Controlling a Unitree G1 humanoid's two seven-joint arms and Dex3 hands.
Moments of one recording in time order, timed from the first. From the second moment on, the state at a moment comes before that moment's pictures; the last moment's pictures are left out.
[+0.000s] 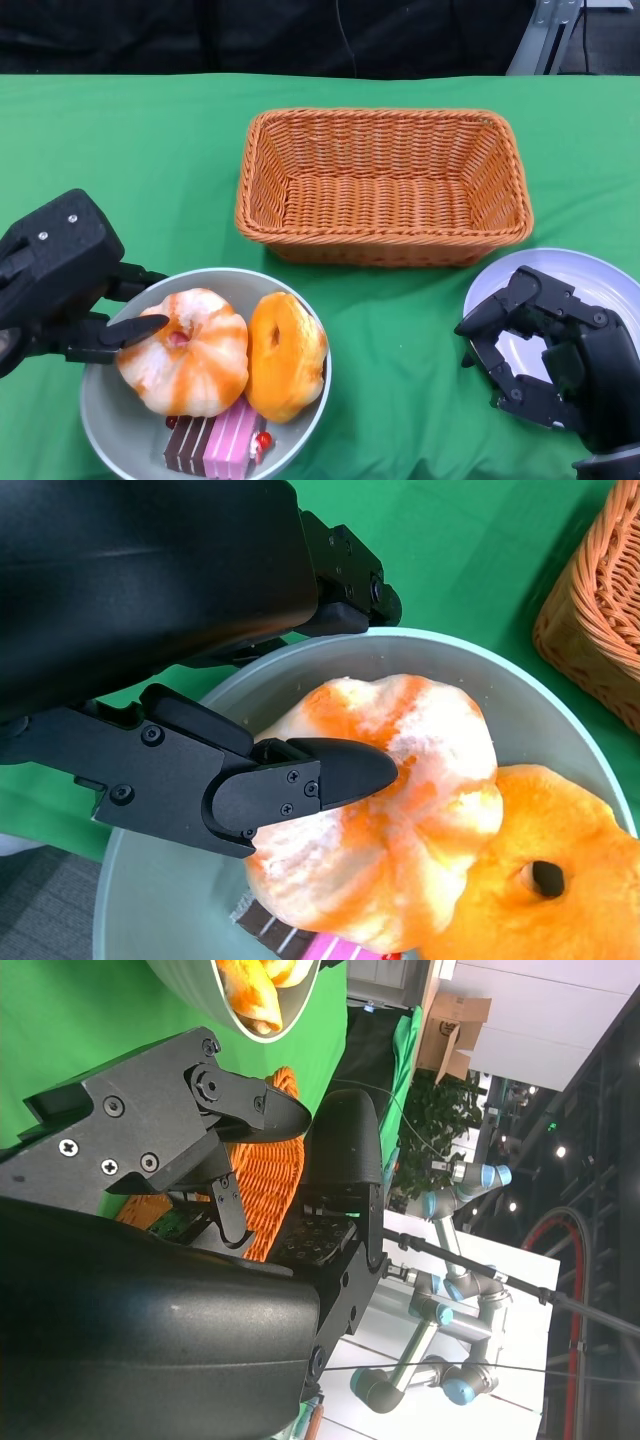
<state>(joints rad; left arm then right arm) -0.40 0.52 -0.17 0.30 0.10 0.42 -0.69 0.08 0.00 0.06 0.08 0.03 -0.61 0.16</state>
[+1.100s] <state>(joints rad) -0.35 0.30 -0.07 0.25 0.07 0.47 -0.38 0.08 0.01 0.07 0.10 0.03 -0.64 0.17</state>
